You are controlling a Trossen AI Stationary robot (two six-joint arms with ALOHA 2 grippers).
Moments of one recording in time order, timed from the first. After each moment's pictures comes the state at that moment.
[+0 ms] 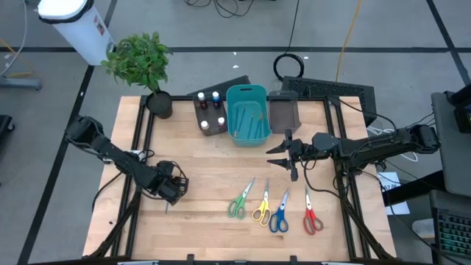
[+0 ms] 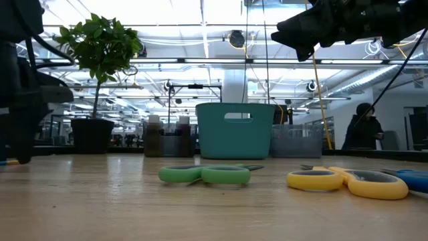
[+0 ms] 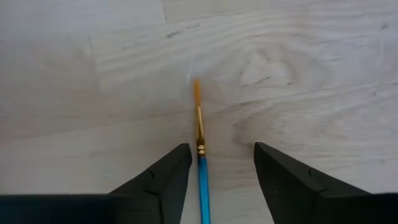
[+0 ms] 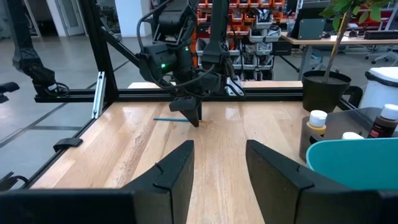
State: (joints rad) left arm -0.55 1.38 0.57 -0.80 -0.21 -1.99; right arm 0.02 1.00 0.44 0.48 -0.05 0.04
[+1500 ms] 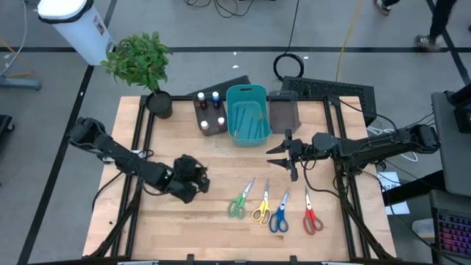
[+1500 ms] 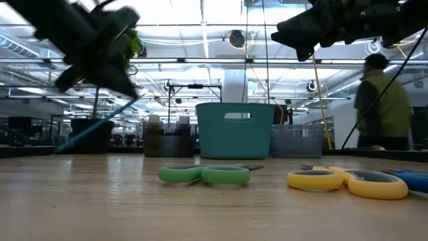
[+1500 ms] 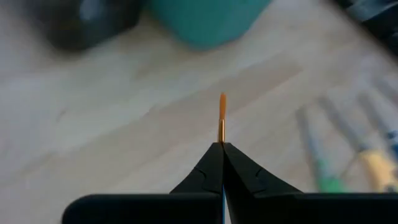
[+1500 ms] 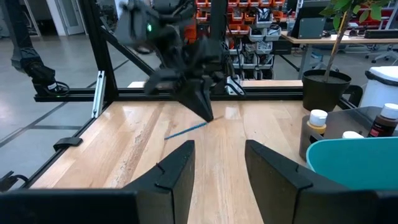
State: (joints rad) left arm -0.46 1.41 0.75 -0.36 -0.76 -1.28; right arm 0.02 1.00 0.44 0.47 -0.05 0.04
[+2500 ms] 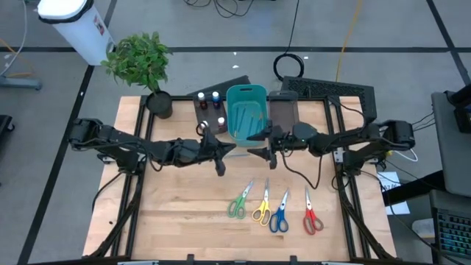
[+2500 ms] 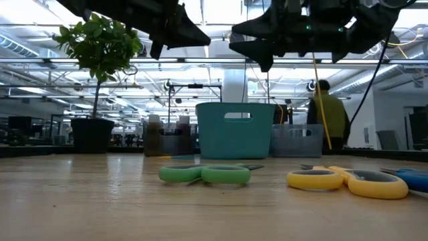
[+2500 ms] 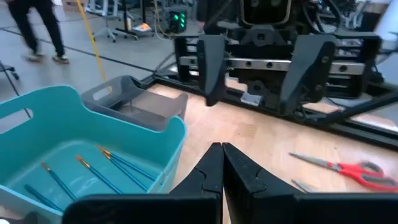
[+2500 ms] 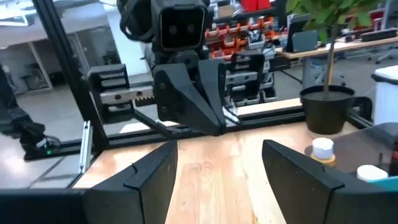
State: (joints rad) left arm -0.12 1.41 0.78 0.43 -0.43 -0.21; right arm -0.14 1.40 0.59 0.85 -0.20 0.19
